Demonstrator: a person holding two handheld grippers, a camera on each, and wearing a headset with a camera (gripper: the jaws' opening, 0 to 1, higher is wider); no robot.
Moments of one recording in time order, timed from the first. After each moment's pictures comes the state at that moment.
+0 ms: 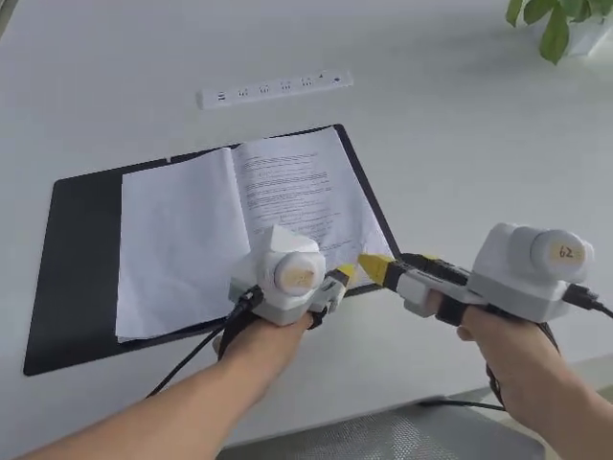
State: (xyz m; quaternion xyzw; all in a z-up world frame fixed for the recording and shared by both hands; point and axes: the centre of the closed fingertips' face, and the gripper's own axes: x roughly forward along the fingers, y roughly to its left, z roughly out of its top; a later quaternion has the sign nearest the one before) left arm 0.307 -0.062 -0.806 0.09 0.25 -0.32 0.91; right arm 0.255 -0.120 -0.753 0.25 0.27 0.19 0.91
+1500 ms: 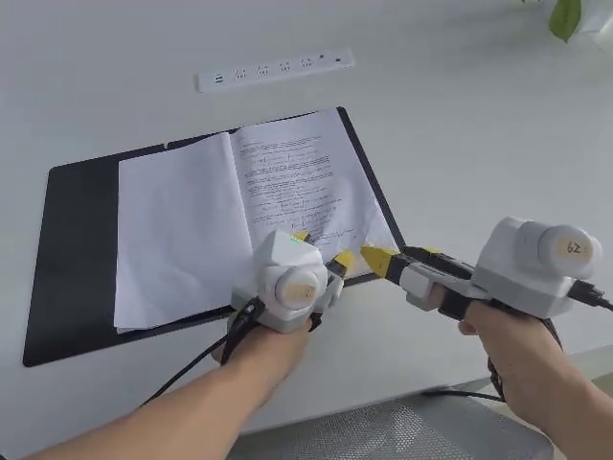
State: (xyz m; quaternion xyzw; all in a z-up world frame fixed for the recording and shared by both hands) left arm 0.304 -0.065 -0.809 0.09 0.21 -0.33 0.91; right arm 0.252 -0.114 -0.760 0.26 0.28 0.19 0.91
